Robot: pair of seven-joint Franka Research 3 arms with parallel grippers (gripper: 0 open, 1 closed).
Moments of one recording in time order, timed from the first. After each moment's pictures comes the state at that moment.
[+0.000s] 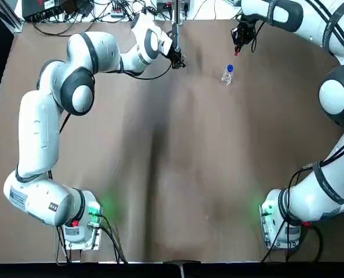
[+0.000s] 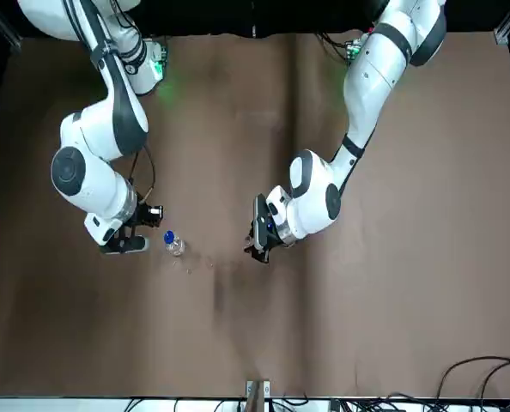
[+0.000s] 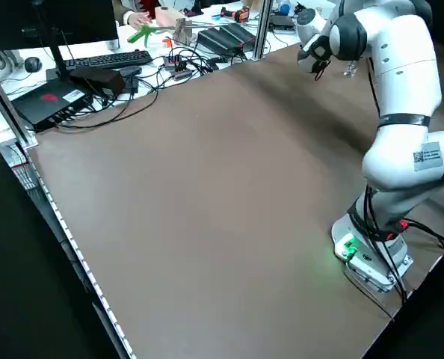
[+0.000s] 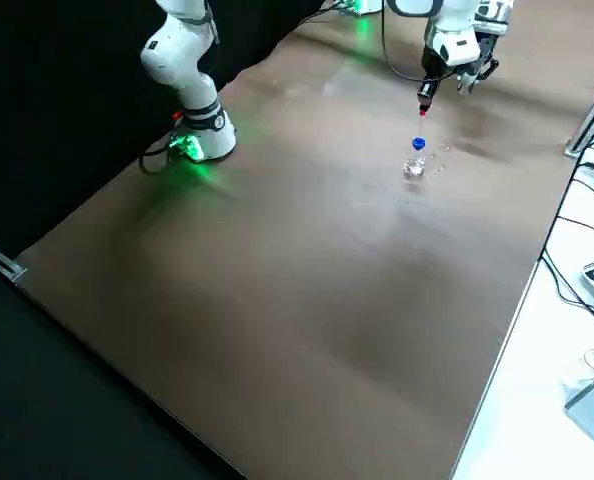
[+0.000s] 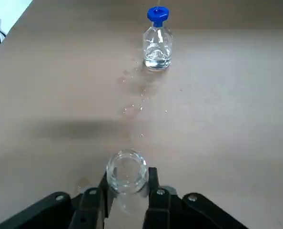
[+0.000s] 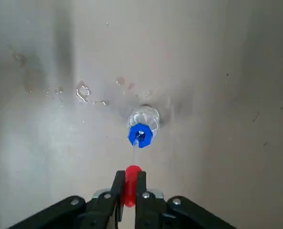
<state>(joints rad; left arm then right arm) -0.38 0.85 -0.36 -1.43 -0.67 2.63 1.53 0.23 0.34 0.07 -1.69 0.09 1.97 0.20</state>
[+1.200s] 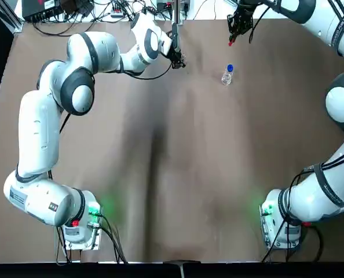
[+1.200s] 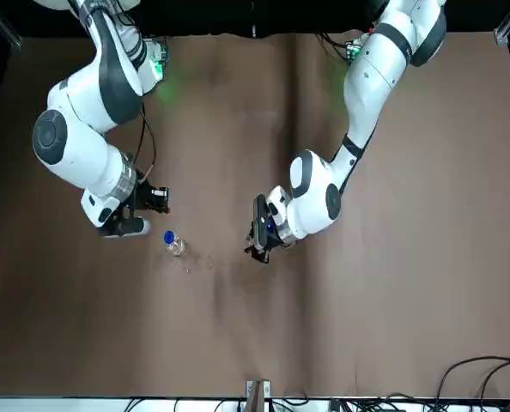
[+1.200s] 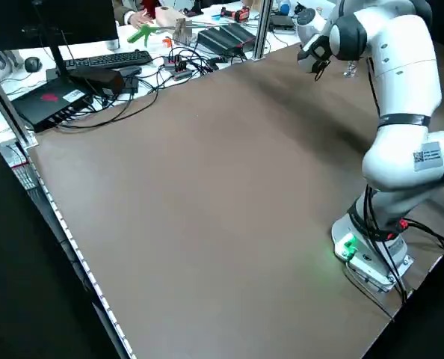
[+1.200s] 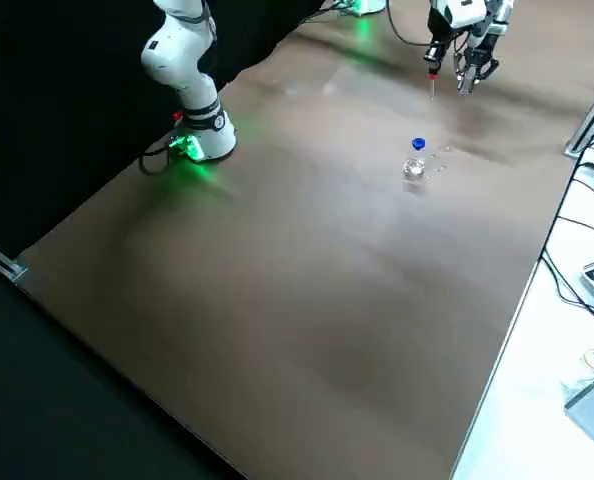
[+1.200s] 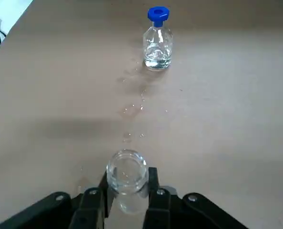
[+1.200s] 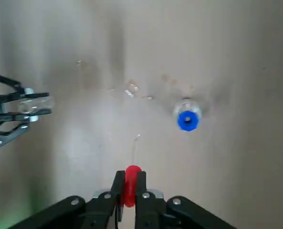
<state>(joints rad) -0.38 0.85 -0.36 -1.43 -0.67 2.64 1.53 0.24 0.27 0.10 -1.63 0.21 1.91 0.25</state>
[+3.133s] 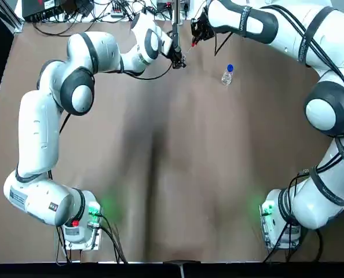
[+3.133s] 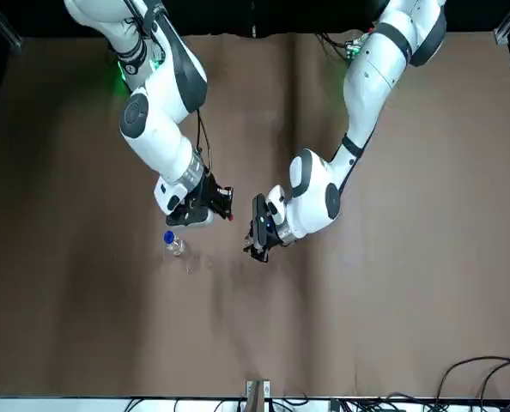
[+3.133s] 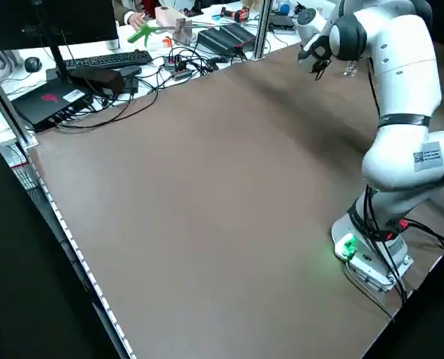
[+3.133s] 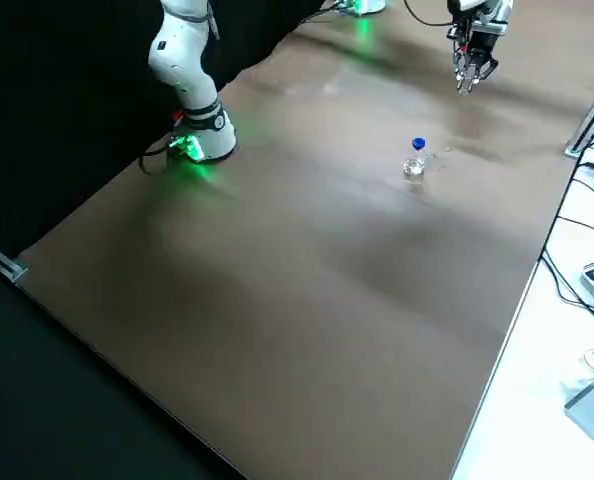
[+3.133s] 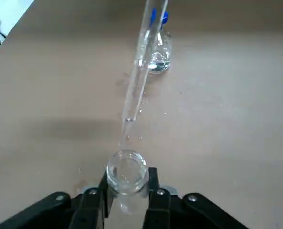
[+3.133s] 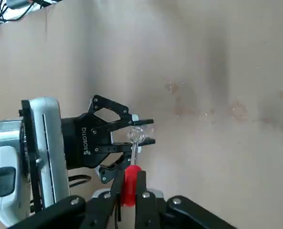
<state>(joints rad) -0.38 0.85 -0.37 -1.43 -0.67 2.64 1.53 0.48 0.38 0.10 -1.63 0.31 2.31 0.45</state>
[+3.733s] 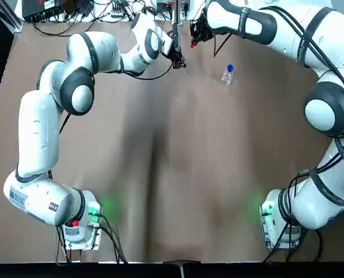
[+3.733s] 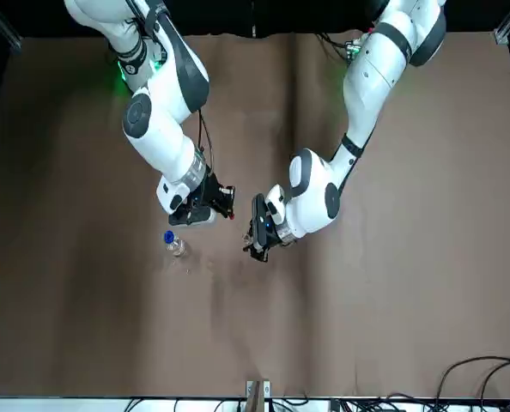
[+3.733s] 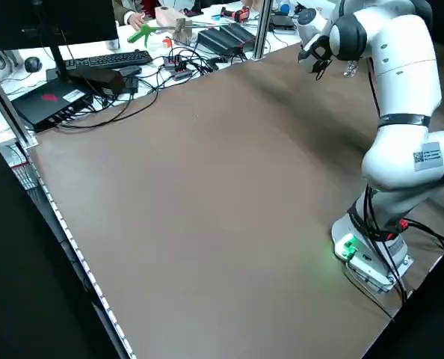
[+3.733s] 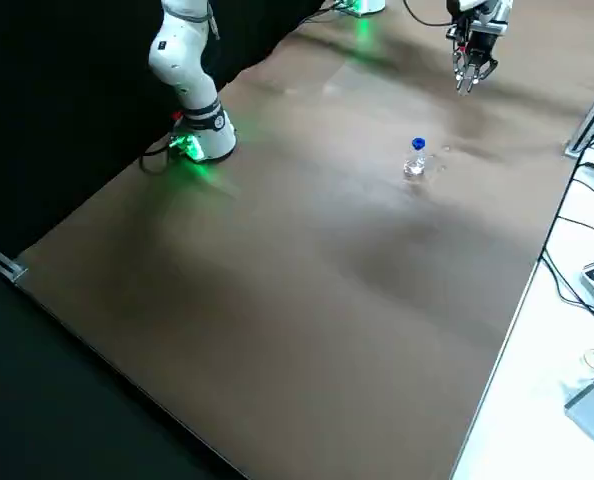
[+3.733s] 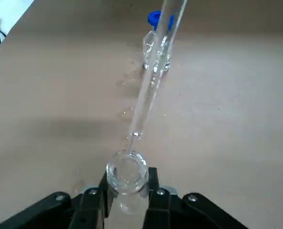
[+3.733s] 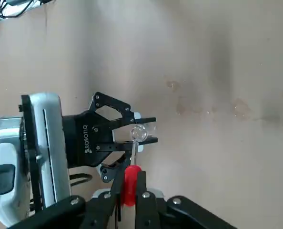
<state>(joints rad) -0.38 0.85 -0.37 -1.43 -0.67 2.64 1.51 0.48 0.38 0.10 -1.63 0.31 2.31 0.45</state>
